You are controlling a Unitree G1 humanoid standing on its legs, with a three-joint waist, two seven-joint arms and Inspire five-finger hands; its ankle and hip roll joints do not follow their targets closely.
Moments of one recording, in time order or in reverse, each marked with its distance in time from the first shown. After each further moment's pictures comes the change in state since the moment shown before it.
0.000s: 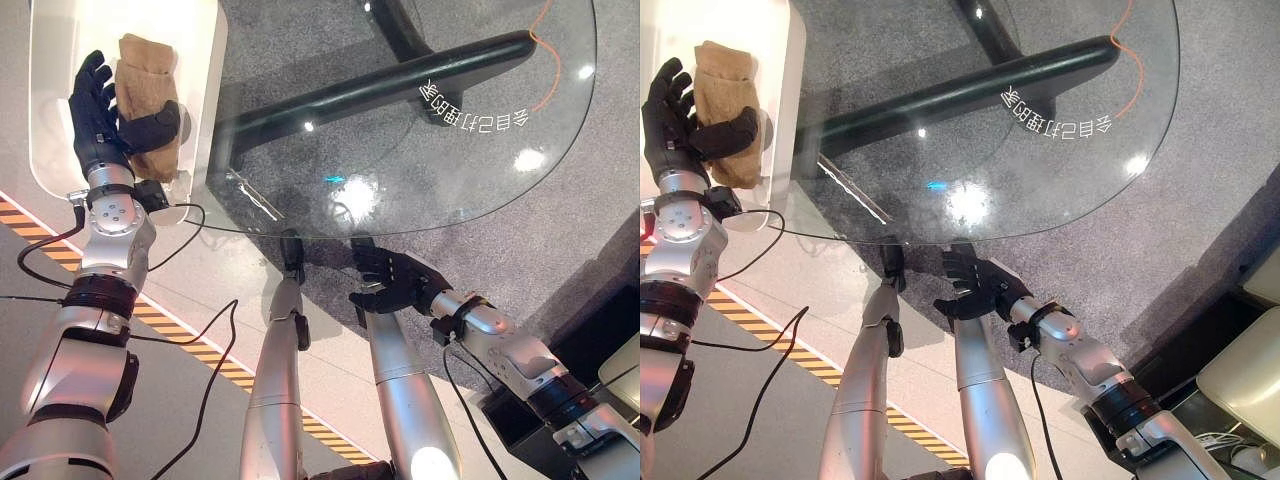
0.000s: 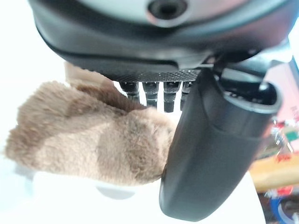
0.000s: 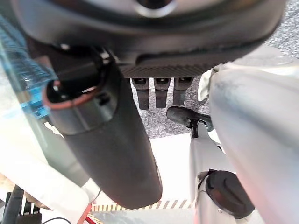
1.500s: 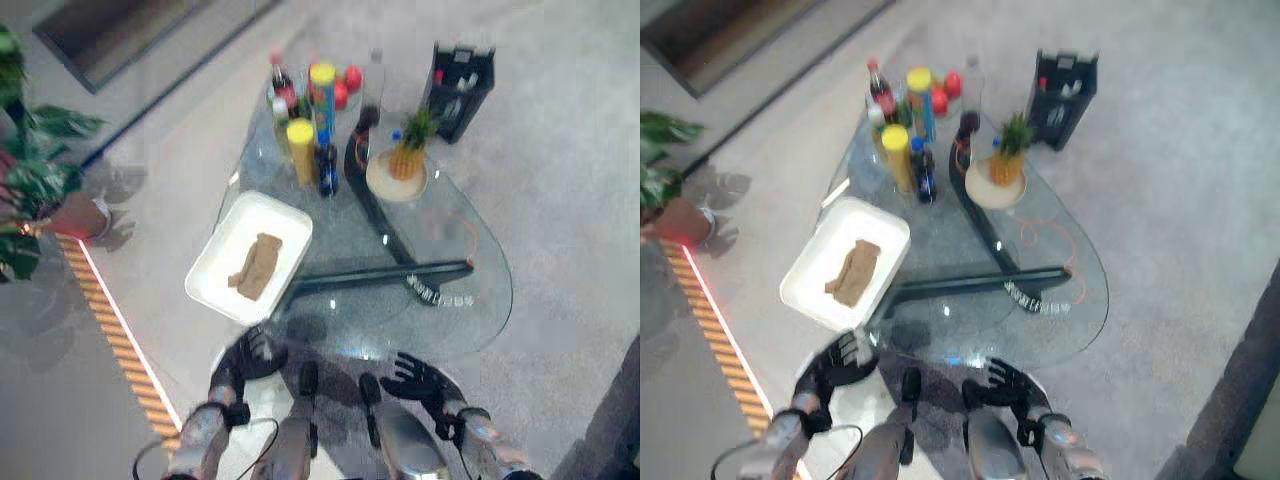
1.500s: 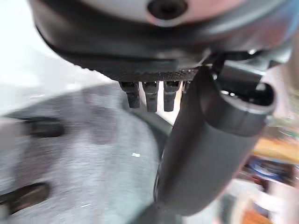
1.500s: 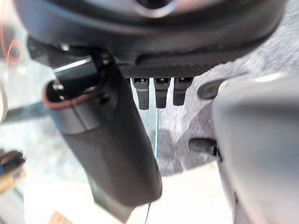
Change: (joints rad) left arm 0.894 -0.473 0.028 0.024 0.122 0.105 -0.440; right arm 0.374 0.364 -0.243 0.636 -0.107 -0.108 -0.036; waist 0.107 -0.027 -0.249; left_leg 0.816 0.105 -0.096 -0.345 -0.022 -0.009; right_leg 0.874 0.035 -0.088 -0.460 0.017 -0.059
